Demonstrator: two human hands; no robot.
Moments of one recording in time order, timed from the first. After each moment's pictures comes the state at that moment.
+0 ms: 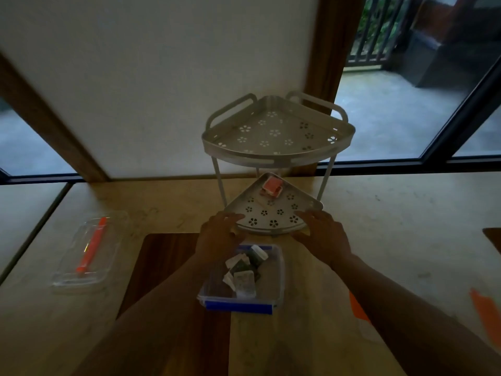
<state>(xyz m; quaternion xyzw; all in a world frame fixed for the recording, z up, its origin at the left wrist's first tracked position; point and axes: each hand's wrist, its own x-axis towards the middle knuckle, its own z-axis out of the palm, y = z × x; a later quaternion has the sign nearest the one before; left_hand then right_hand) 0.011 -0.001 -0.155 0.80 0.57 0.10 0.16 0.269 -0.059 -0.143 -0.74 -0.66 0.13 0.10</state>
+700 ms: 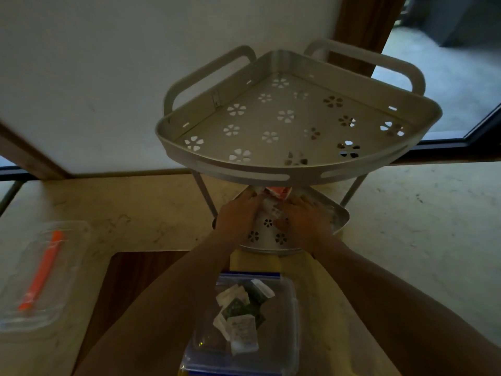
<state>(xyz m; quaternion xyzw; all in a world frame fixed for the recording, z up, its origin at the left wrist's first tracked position) 0.083 0.126 -0.221 0.85 0.51 0.03 0.11 0.250 0.076 -0.218 -0.69 -0.71 0.12 0.03</state>
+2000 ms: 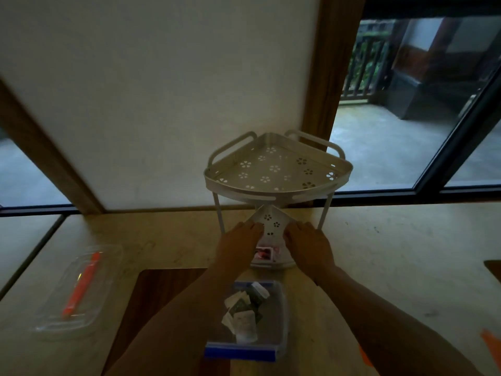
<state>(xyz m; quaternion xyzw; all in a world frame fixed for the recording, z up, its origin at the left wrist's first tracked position) 0.063 0.031 -0.107 0.88 0.46 0.08 0.02 0.237 -0.015 -0.112 -0.71 -0.69 0.03 0.15</state>
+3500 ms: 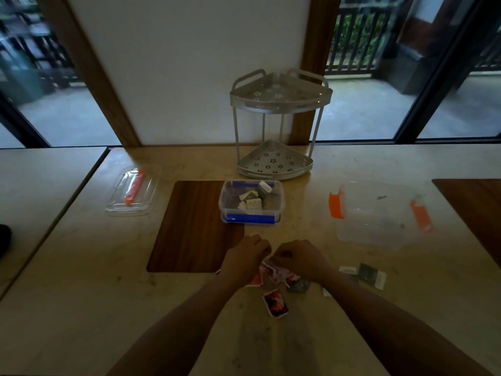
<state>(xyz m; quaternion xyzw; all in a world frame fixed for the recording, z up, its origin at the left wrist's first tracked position) -0.019 -0.287 -0.155 0.88 0.44 0.07 0.14 0.159 -0.317 -0.136 -0.64 -0.70 0.31 0.09</state>
